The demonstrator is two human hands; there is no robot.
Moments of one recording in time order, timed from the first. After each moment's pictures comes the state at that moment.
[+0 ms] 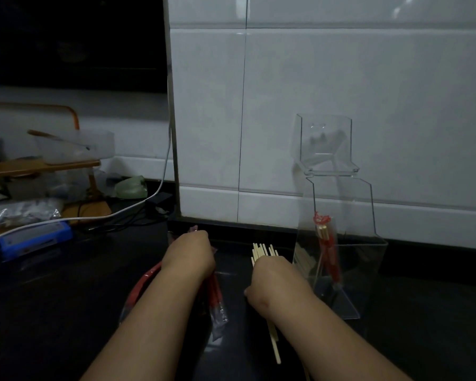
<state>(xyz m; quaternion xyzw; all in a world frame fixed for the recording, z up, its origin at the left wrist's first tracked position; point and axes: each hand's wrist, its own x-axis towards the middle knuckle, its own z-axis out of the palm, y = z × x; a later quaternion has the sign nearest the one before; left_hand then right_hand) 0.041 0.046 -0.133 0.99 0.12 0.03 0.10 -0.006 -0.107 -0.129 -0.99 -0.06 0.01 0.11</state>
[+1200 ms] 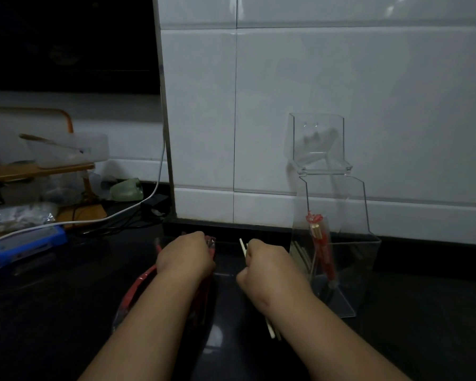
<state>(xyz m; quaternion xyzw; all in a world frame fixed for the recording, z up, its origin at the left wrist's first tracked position) 0.037 0.040 -0.131 0.98 0.14 0.04 0.11 -0.015 -0.108 -0.112 -0.97 -0.10 -0.08 0.21</state>
